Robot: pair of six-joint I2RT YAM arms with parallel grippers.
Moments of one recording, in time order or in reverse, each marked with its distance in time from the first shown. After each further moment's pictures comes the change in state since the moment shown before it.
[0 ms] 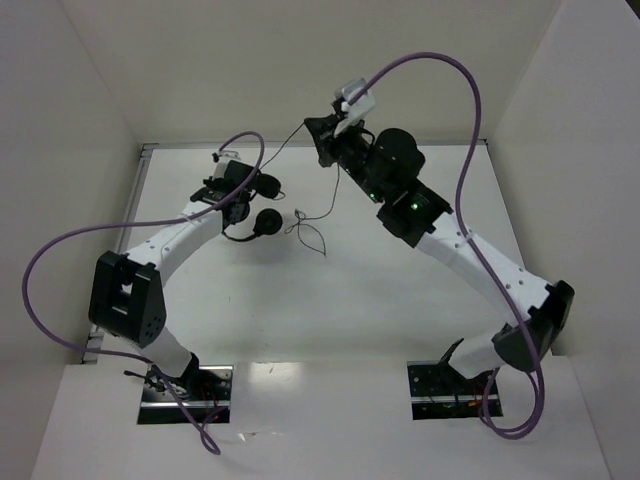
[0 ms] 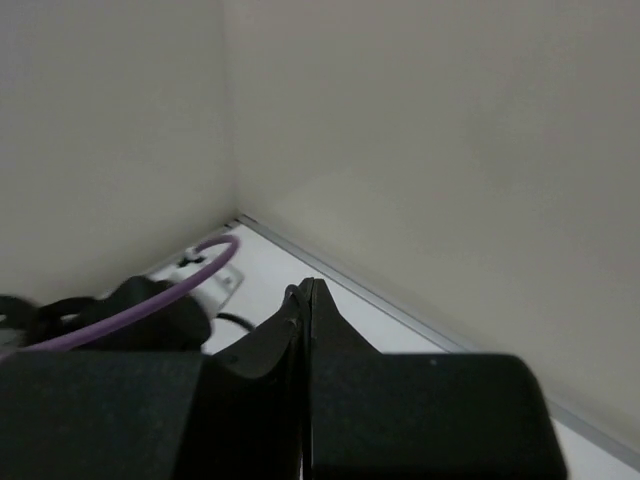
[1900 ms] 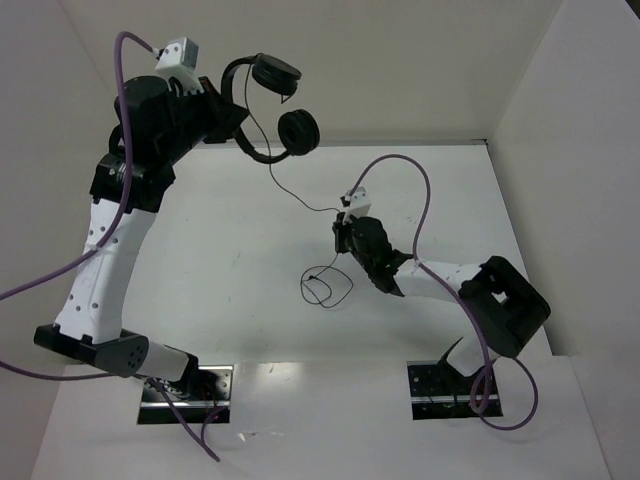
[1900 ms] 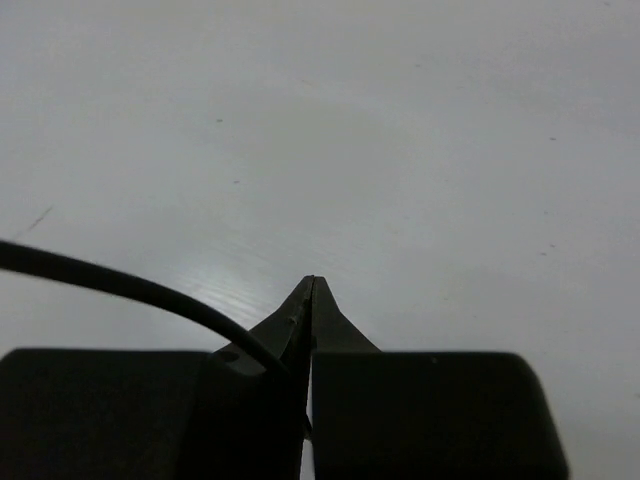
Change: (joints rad) left arm 0.072 -0.167 0.688 -0.050 0.901 -0.170; right arm -0.024 0.057 -0.849 0.399 0.148 0.332
